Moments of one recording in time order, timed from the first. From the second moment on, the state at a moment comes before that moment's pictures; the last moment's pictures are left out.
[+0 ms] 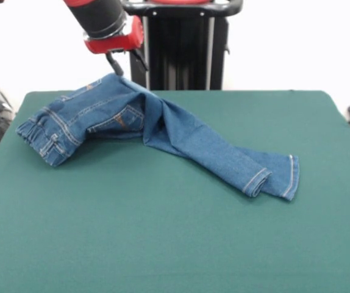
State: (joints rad) arm -1.17 -0.61 0.88 2.00 -0.62 1.01 2.04
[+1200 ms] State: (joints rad) arm -1.17 -0.47 0.89 1.96 -0.74 1.00 2.04
